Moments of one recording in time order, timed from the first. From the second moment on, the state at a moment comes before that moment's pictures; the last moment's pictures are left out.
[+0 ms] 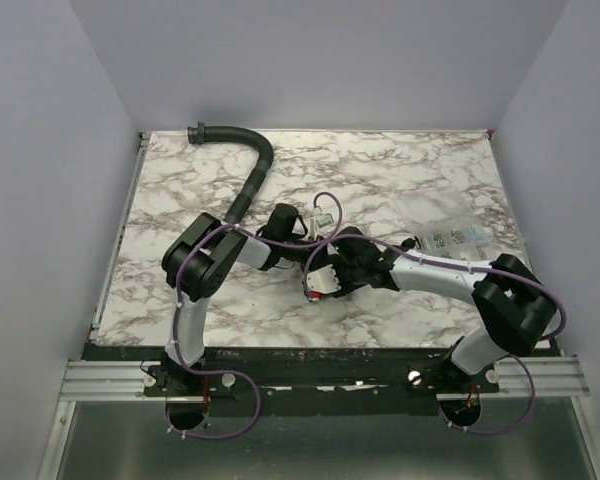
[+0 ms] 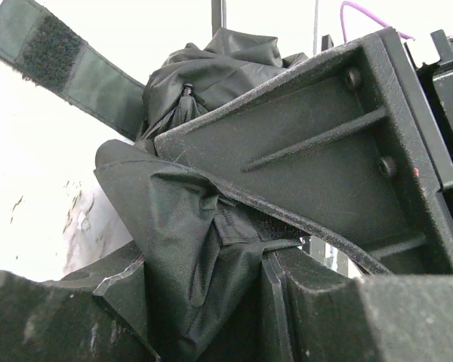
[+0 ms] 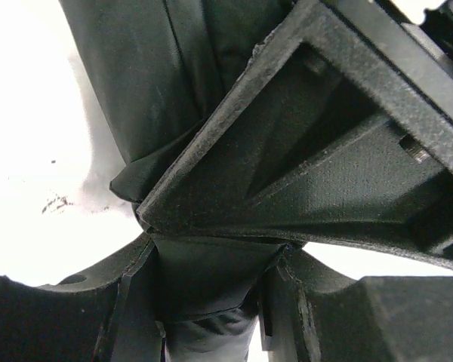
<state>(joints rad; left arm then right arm) -0.58 2.04 0.93 0.52 1.09 -0.43 0.82 1.55 0.83 -0.31 -0.01 -1.22</state>
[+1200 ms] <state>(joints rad) -0.47 1.04 0.35 0.61 0.37 -0.22 0.58 1.78 1.04 -0.53 -0.58 -1.09</state>
